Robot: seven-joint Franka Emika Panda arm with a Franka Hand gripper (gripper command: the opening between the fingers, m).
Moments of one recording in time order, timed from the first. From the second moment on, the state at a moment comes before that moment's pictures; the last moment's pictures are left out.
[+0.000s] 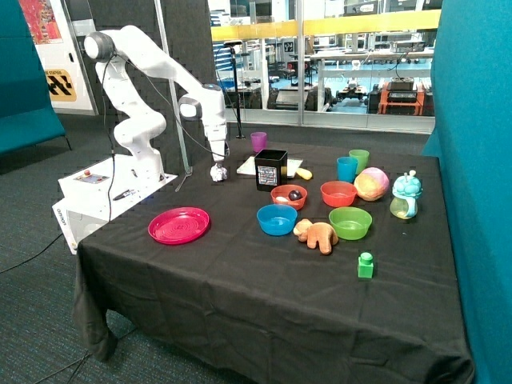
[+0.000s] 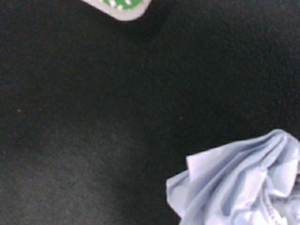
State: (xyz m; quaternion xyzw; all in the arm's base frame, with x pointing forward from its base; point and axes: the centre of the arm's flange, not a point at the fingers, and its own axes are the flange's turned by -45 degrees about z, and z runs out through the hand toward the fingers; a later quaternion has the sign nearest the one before) arm 0.371 0.013 0.332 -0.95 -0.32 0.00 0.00
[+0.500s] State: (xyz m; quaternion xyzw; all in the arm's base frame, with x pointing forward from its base) arm 0.370 0.007 0.311 -0.95 -0.31 0.00 0.00
